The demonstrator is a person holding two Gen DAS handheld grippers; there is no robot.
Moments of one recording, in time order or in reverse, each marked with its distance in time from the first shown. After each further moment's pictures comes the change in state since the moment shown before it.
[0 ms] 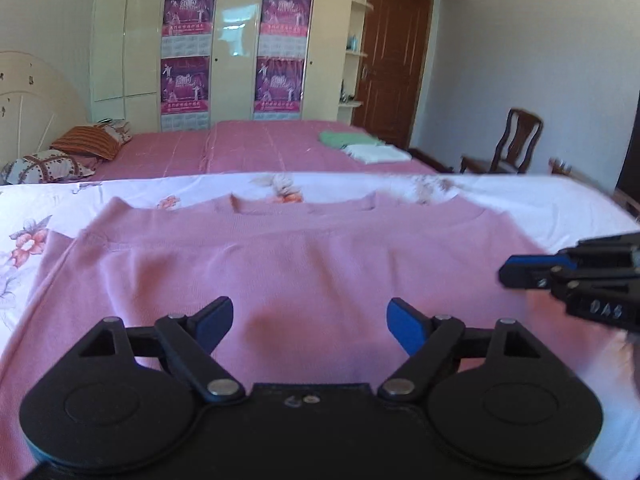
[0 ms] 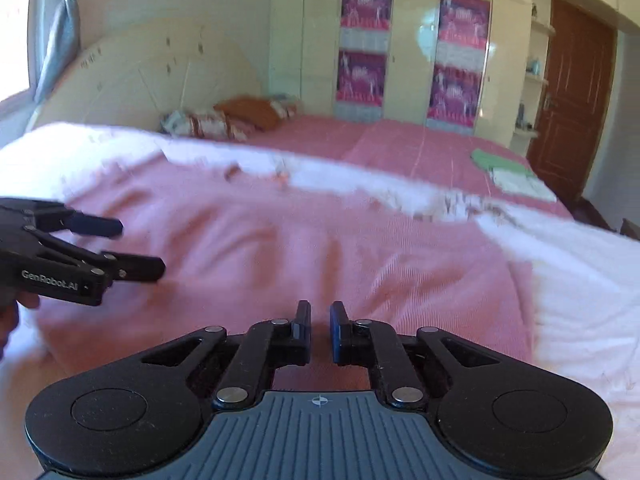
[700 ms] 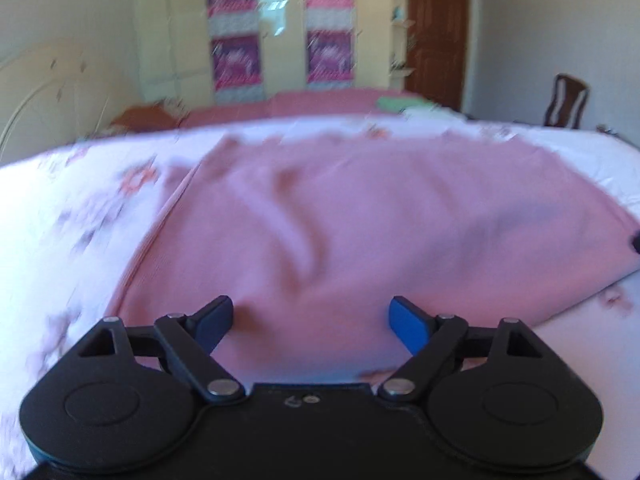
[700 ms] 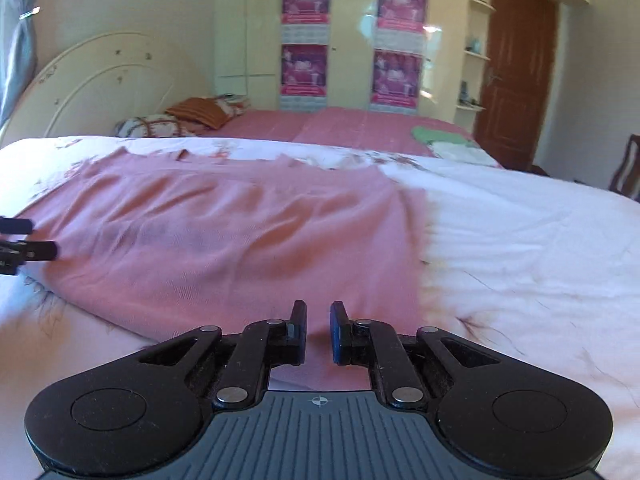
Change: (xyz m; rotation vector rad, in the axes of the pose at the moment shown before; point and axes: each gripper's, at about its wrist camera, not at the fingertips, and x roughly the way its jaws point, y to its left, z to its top) left arm -0.048 0.057 -0.057 0.007 0.114 0.211; right arm -0.073 -0.035 -0.060 0.116 0.081 -0.174
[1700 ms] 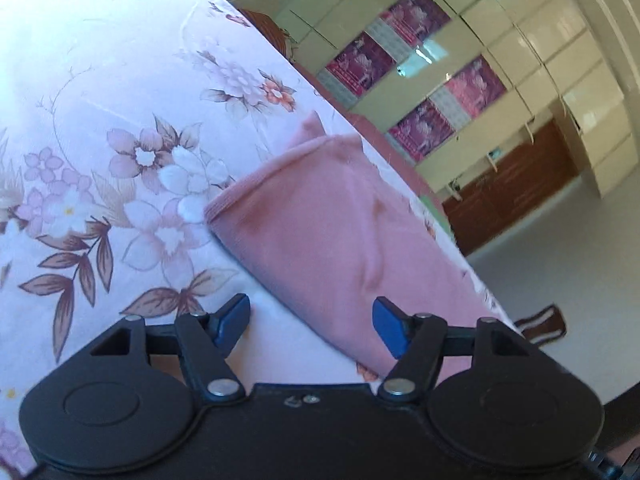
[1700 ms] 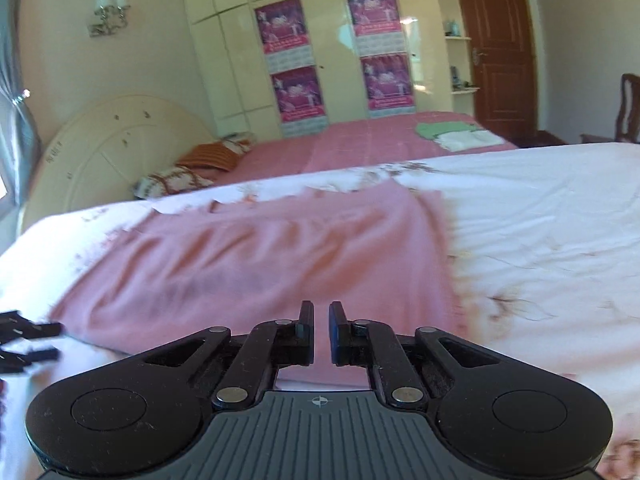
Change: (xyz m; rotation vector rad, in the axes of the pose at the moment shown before) left arm -0.036 0.086 -0.048 -0.853 -0.083 -0.190; right arm -0.042 0.024 0.021 0.207 -0.084 0.155
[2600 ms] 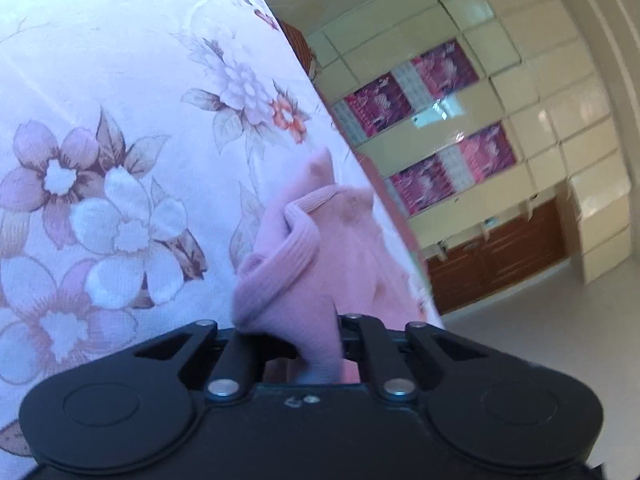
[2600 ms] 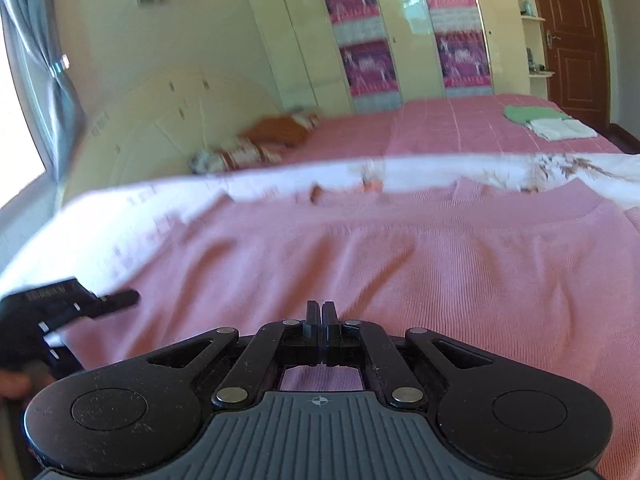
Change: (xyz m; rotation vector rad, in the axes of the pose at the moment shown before) left arm 0.063 0.010 0.038 -0.219 -0.095 -0.093; right arm 0.141 0.094 0.024 -0.075 0.122 0.118
